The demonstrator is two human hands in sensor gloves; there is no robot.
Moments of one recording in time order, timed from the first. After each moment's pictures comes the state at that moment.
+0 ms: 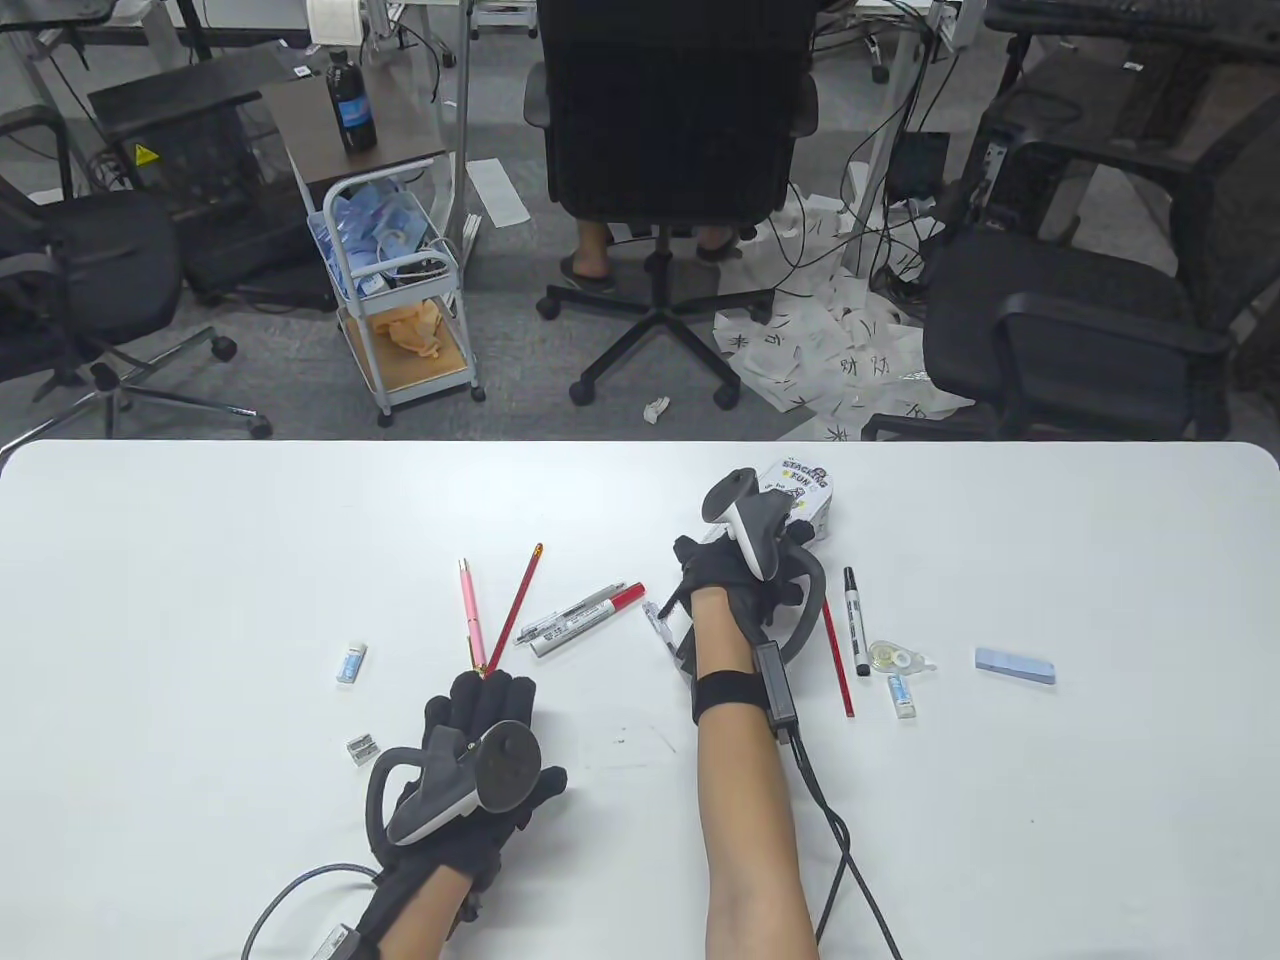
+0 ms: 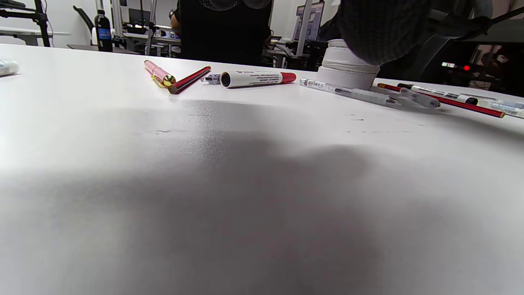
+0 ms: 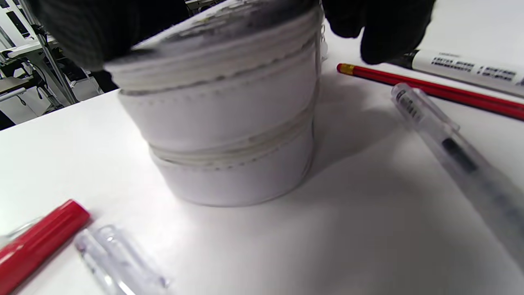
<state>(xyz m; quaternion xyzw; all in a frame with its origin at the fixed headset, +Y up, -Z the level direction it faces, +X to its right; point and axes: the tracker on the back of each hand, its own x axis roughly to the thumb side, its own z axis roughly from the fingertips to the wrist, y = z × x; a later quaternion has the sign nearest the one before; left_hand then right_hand) -0.173 -0.743 -0.307 -0.09 -0.12 0.04 0.99 0.088 -0.731 -0.521 -0.26 0.15 0.94 0.16</state>
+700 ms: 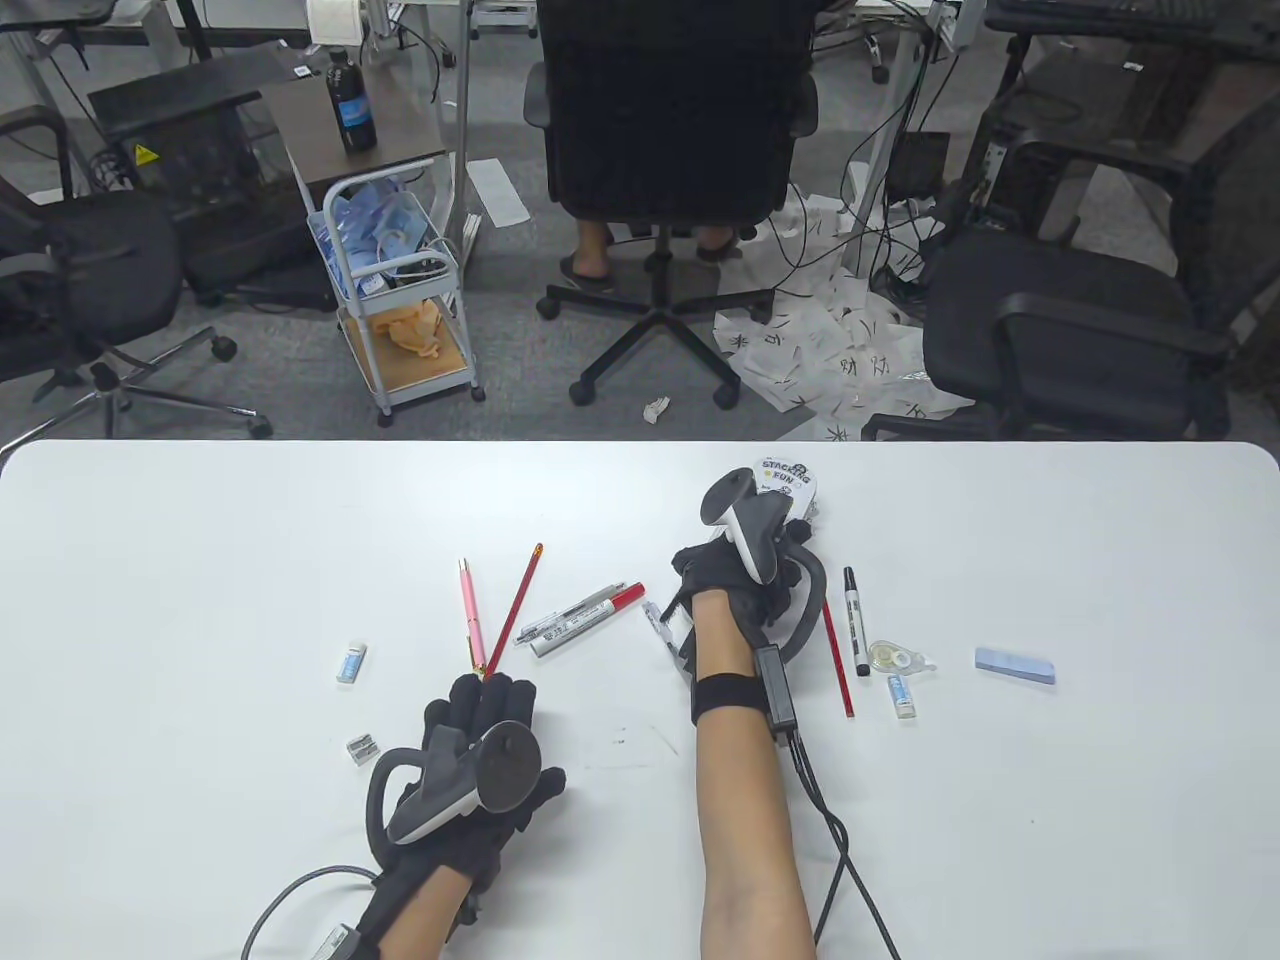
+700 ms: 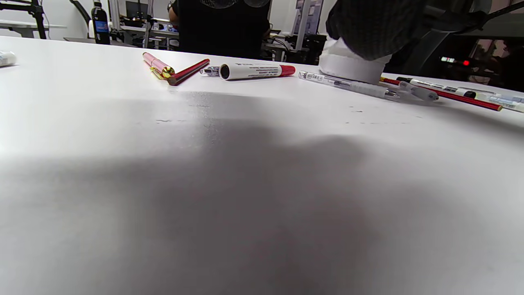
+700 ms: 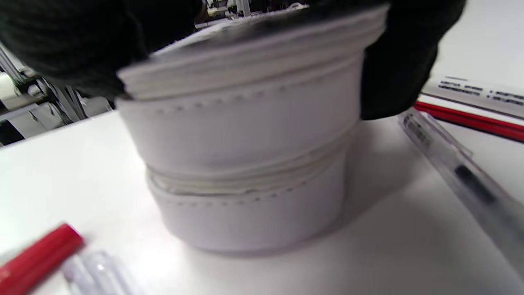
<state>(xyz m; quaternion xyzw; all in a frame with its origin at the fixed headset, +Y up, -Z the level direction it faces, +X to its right) -0.172 -0.746 -0.307 -0.10 -0.12 0.04 0.99 0.090 -0.715 -0.513 -0.24 0.10 0.95 0.16</state>
